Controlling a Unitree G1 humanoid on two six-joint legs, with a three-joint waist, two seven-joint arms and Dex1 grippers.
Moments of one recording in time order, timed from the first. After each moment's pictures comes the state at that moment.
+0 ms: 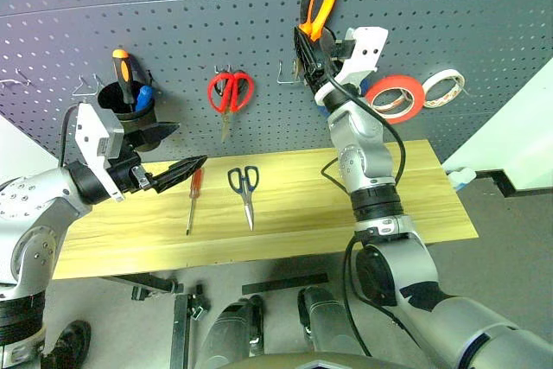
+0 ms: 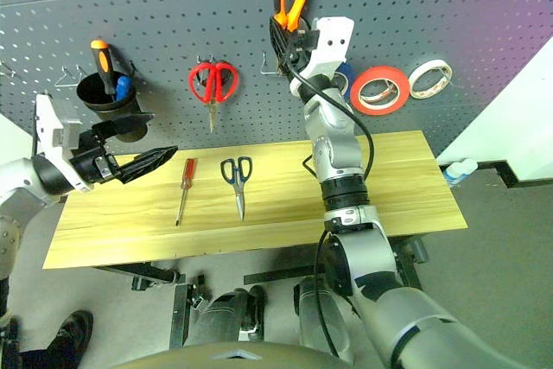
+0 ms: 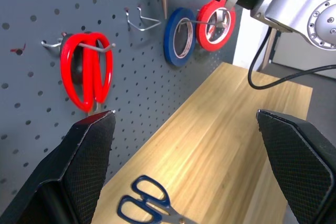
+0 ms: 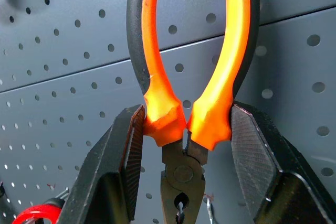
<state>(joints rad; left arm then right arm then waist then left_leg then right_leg) -0.15 0.79 0.35 -0.36 -0.73 0.52 -0.86 -0.91 0.03 -0.13 0.47 0.28 -0.08 0.27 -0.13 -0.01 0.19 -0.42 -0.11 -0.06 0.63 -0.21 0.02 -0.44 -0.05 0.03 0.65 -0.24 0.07</state>
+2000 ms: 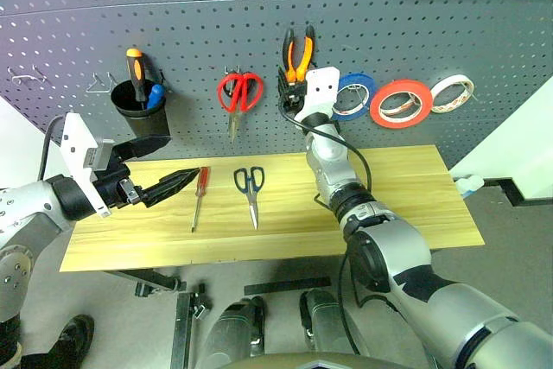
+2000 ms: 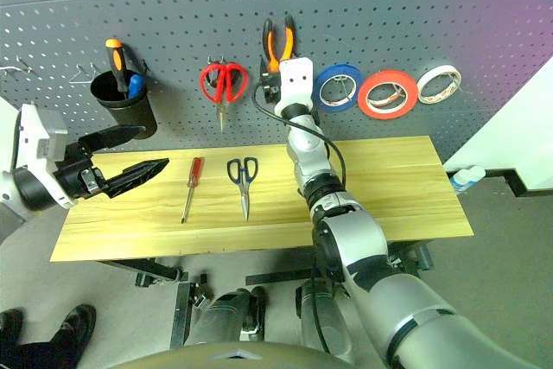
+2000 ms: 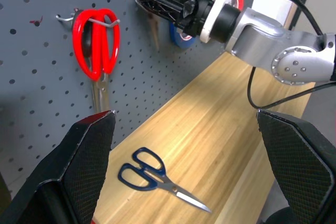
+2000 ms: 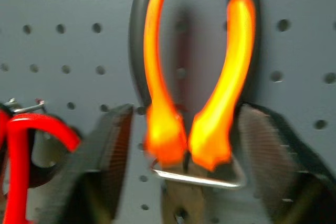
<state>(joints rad) -0.04 0.85 0.46 -0.49 -0.82 0.65 -0.80 -1.05 0.05 -0.08 1.13 -0.02 -0.57 0.01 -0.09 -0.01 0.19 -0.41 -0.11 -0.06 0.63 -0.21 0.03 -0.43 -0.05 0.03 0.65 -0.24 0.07</state>
